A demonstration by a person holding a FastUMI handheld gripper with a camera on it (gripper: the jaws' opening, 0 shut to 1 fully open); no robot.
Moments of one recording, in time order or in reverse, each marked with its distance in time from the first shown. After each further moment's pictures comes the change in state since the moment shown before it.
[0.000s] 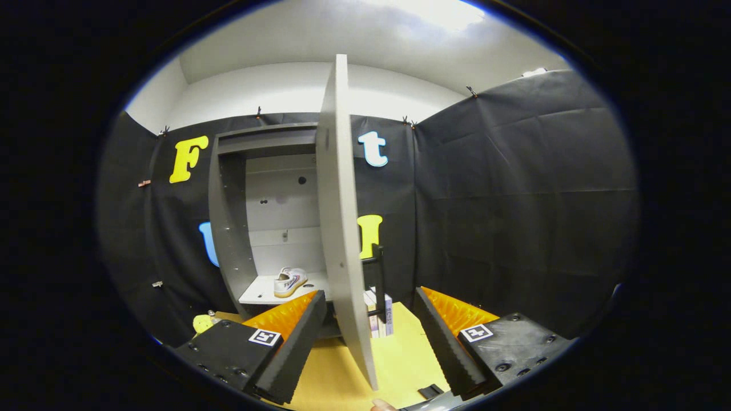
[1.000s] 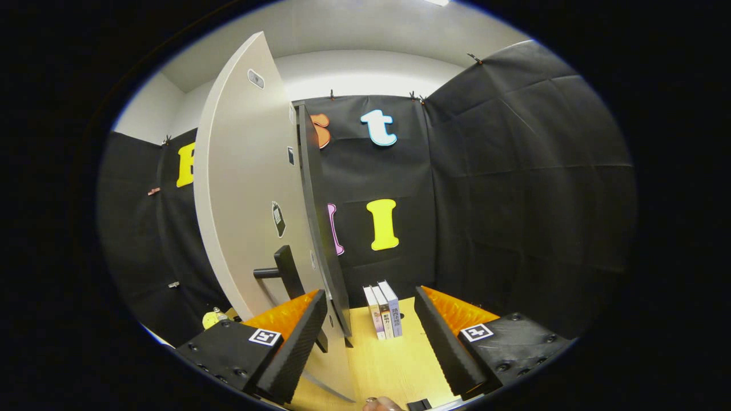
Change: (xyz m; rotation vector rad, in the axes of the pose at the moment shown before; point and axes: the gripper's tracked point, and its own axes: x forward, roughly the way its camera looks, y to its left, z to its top) arm 0.097 -0.050 -0.028 0.071 0.107 0.172
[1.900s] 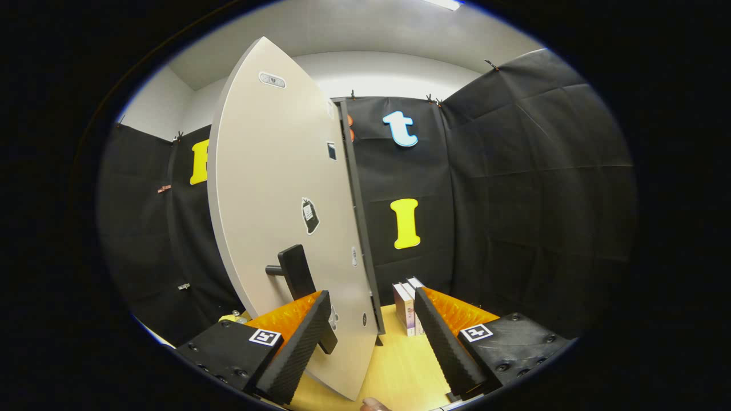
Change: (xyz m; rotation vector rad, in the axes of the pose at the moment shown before) arm -0.012 0.127 -0.026 -0.010 -0.002 0.035
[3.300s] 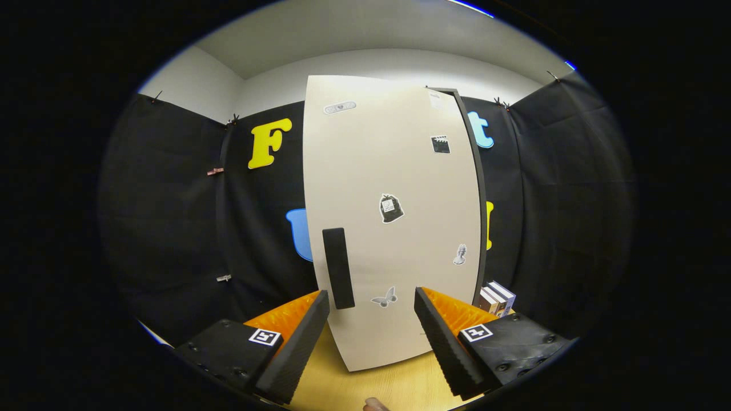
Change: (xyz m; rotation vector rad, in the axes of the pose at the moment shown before) arm 0.028 0.195 -0.035 -0.063 -0.002 0.218
